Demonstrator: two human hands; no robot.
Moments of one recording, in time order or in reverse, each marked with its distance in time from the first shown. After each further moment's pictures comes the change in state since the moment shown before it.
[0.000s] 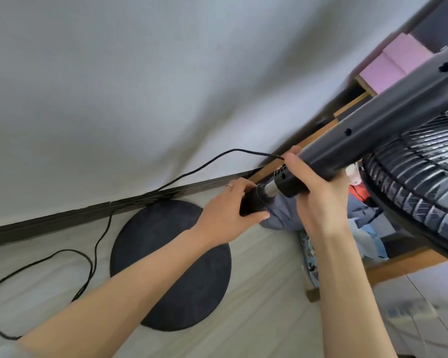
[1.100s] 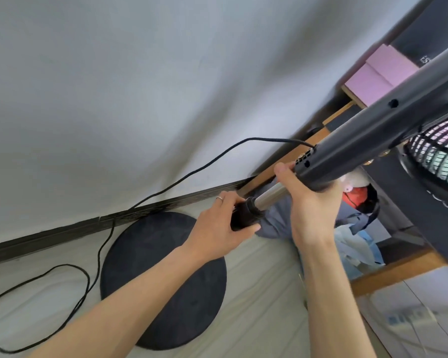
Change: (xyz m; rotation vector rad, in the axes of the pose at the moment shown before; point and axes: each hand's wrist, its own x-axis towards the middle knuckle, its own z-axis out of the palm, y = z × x) left_hand 0.002 -0.003 0.008 0.053 0.058 0.037; right_hand 0.003 0.002 0.005 -0.161 0.101 -0.180
